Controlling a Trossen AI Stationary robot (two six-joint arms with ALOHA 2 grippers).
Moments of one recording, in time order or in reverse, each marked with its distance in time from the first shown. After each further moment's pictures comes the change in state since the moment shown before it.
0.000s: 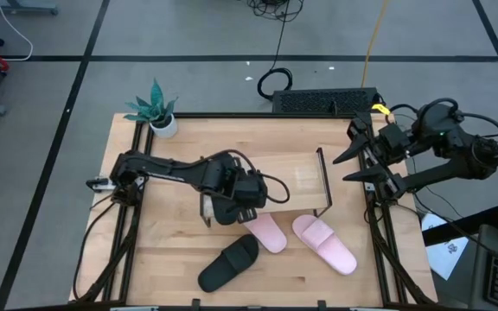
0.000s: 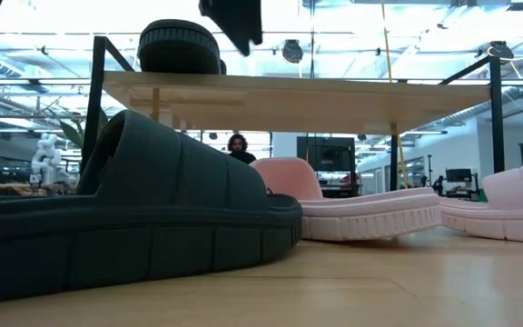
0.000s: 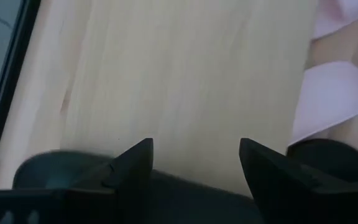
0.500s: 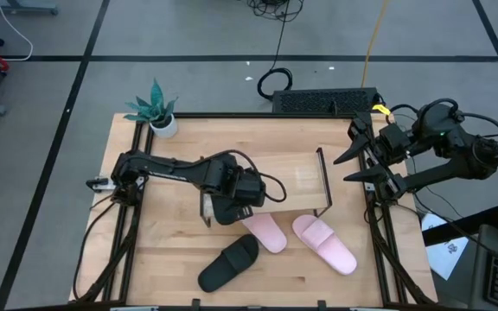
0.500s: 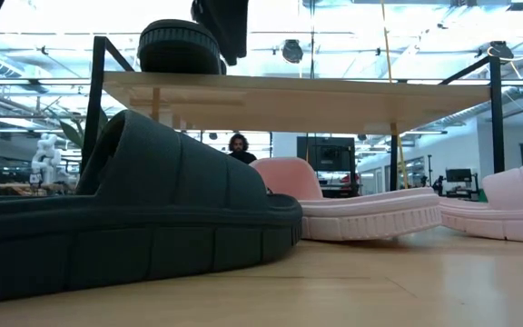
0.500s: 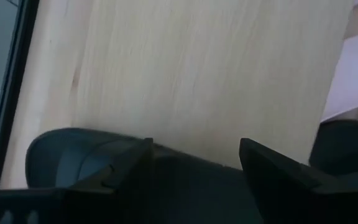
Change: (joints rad) left arm 0.009 0.003 -0.010 -0.083 0.001 -0.015; right arm 0.000 -0.005 0.000 -0.016 0.000 -0.001
